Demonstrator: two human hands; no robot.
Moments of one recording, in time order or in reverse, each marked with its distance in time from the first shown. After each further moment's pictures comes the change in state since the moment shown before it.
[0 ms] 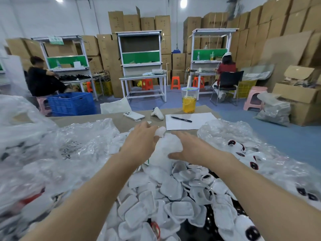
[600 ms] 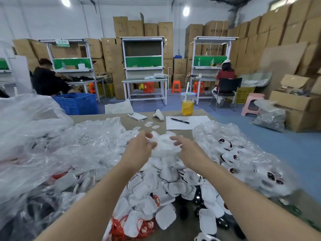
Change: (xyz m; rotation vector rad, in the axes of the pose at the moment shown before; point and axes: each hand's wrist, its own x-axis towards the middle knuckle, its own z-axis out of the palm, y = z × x) left_hand -0.077 0.015 -0.017 -0.630 0.066 -0.308; right_hand -0.075 -0.037 0.001 0.349 0.138 0.110
